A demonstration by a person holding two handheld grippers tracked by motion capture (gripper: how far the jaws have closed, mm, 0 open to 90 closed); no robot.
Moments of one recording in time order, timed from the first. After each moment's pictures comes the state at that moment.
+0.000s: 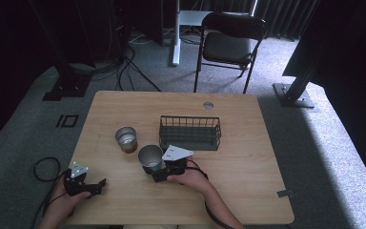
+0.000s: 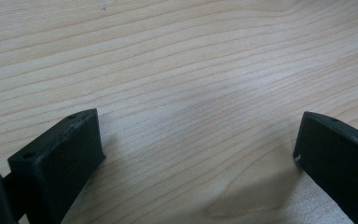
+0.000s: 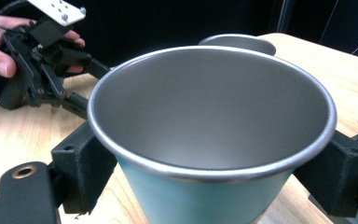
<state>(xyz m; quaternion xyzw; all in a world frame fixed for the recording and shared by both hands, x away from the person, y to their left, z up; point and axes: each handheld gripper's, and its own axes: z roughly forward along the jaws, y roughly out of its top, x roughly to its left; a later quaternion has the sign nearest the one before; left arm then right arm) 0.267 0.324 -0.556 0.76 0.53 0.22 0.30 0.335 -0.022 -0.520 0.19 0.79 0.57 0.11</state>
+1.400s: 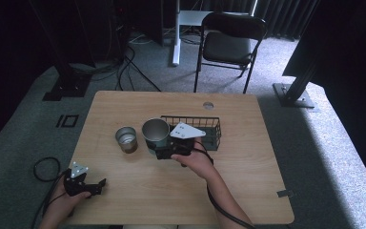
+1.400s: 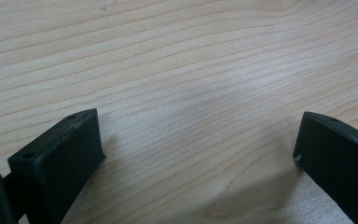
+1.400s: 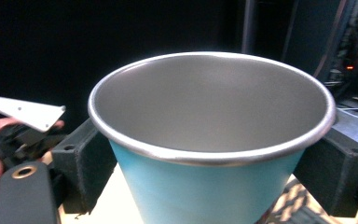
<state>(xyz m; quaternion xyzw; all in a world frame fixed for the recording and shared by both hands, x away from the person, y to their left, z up) 0.267 0.324 -0.556 0.76 0.53 0.22 0.30 0.355 -0.039 -0.435 0.23 0.74 0.62 0.16</state>
